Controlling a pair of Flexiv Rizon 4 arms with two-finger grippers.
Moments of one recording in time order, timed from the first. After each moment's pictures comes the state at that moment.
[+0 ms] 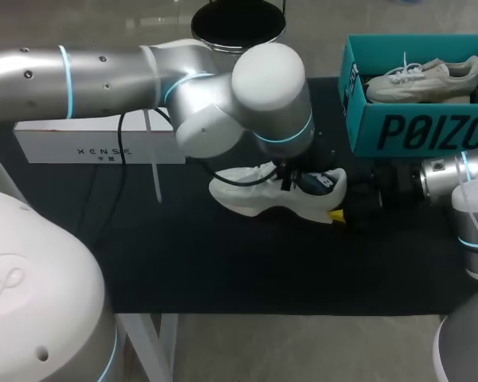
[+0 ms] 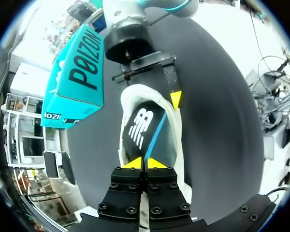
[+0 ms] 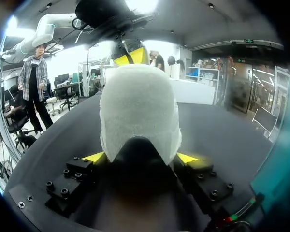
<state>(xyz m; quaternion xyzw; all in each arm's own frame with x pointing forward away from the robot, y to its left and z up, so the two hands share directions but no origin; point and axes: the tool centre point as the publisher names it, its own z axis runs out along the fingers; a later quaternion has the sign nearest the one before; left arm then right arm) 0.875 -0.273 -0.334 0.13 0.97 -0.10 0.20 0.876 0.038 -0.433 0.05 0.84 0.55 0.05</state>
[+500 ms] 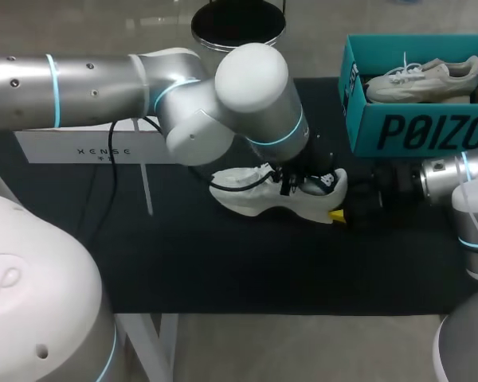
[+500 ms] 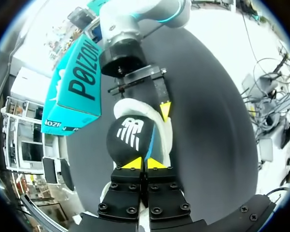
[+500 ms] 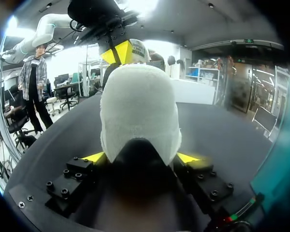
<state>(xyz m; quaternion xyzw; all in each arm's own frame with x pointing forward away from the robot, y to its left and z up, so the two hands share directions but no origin) 0.855 -0.280 -0.328 0.15 0.96 -0.13 0.19 0.876 0.038 -0.433 0.05 0.84 0.55 0.05</state>
